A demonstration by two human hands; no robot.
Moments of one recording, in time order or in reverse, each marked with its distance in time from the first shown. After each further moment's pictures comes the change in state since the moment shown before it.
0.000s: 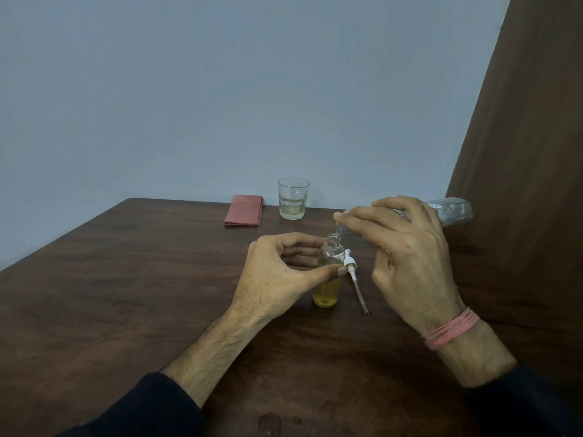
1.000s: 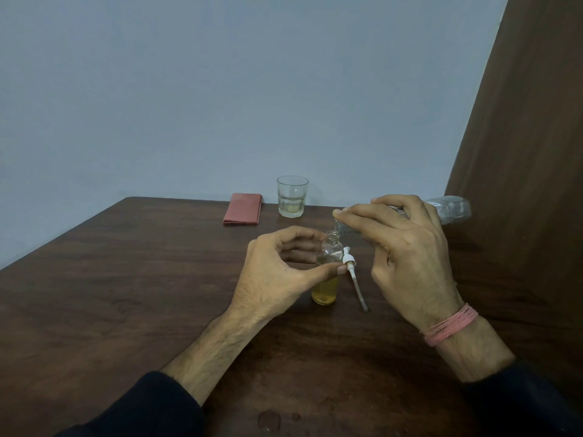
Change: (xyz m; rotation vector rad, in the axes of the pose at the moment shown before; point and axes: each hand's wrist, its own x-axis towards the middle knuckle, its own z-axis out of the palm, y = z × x) left_hand 0.000 -0.006 0.001 0.059 0.023 0.055; right_hand -0.001 0.002 0.001 -0.001 0.013 0.013
